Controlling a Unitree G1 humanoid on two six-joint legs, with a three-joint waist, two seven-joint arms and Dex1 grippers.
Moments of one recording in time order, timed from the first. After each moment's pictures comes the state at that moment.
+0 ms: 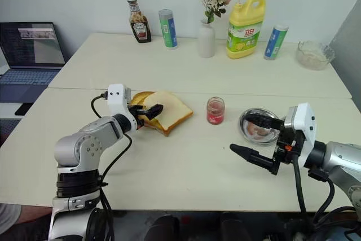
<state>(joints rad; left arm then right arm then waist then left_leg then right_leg) -0.54 0.33 0.23 -0.09 -0.49 1.03 -0.19 0.00 -0.88 -0.33 -0.70 0.92 0.64 0.77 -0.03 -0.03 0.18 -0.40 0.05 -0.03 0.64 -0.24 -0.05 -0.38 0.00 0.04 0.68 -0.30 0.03</state>
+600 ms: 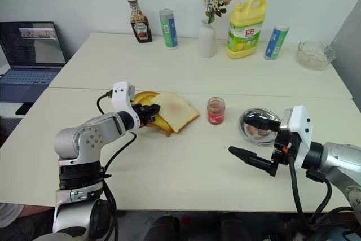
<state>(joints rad) -0.60 0.32 0.25 -0.07 -0.50 1.13 -0.18 -0.01 -0.88 -0.31 -0.70 0.89 0.64 0.78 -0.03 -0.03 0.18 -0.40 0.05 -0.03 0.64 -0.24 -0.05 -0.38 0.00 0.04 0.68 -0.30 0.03</state>
